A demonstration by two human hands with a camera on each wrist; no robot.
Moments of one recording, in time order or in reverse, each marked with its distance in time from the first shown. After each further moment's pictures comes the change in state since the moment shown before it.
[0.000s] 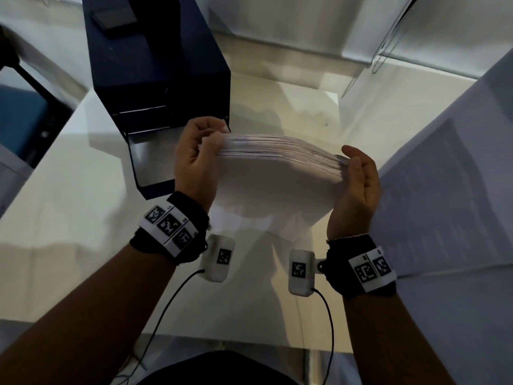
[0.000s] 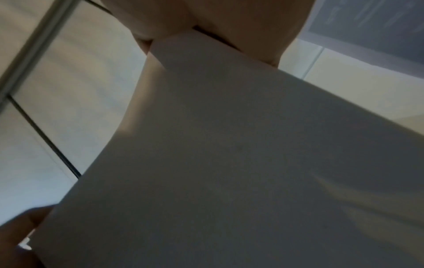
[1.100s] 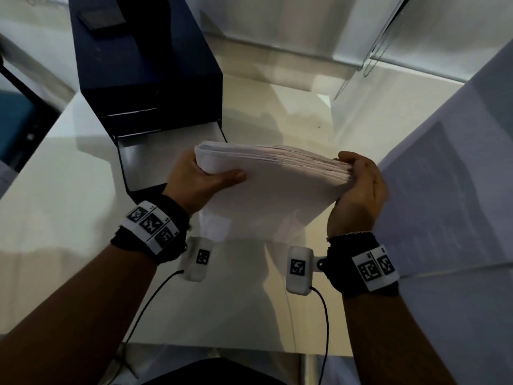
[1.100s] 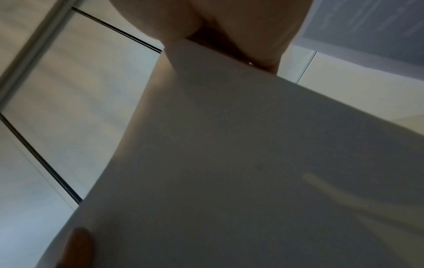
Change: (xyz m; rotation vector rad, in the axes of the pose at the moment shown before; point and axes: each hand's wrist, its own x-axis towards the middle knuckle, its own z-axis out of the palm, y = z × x) left_hand 0.001 -0.020 -0.016 0.088 -0.299 -0.240; right_hand 0.014 0.005 -0.003 -0.057 0.094 -0.086
